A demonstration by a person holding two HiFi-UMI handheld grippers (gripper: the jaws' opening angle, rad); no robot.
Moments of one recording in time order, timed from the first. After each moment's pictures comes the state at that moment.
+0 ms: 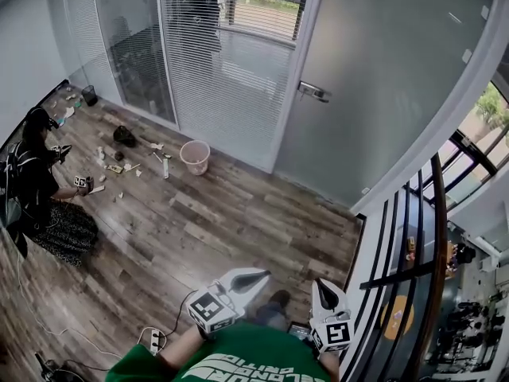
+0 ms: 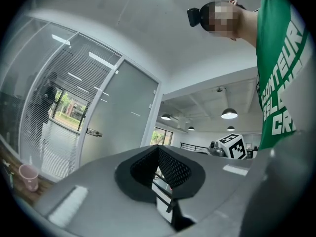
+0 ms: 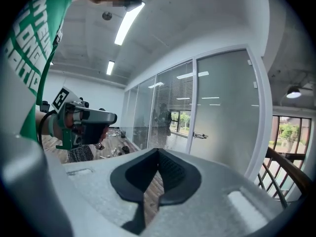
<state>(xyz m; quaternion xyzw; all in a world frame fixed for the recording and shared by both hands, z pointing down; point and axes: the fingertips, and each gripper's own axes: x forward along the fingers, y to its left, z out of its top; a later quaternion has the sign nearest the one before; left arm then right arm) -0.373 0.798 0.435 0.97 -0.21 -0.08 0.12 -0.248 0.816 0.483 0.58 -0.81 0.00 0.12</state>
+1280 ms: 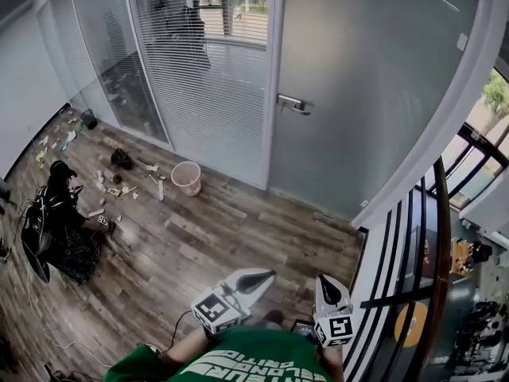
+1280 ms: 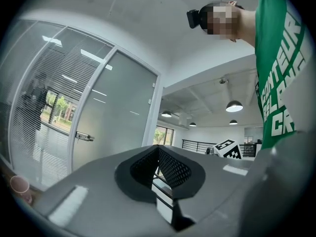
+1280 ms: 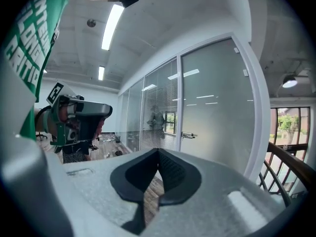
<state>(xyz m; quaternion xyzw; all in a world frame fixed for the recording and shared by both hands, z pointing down) -0.220 0.692 0.421 0.97 -0.21 -0.06 0.09 -0.098 0.696 0.496 0.59 -0.81 0.02 0.09</state>
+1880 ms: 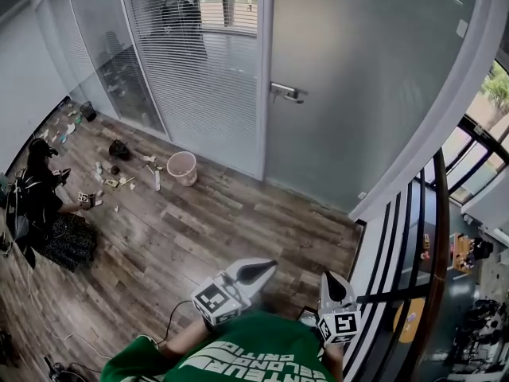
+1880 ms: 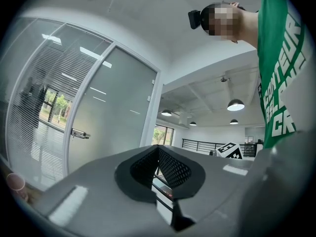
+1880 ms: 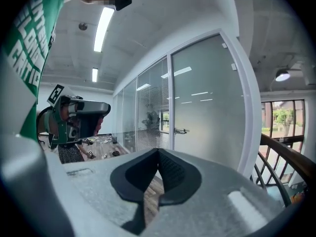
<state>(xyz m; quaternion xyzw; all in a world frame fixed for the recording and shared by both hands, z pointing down) -0.167 0.684 0.434 0.97 -0.21 -0.06 0.10 -0.030 0.702 0.517 0.60 -0.79 0.04 0.08</state>
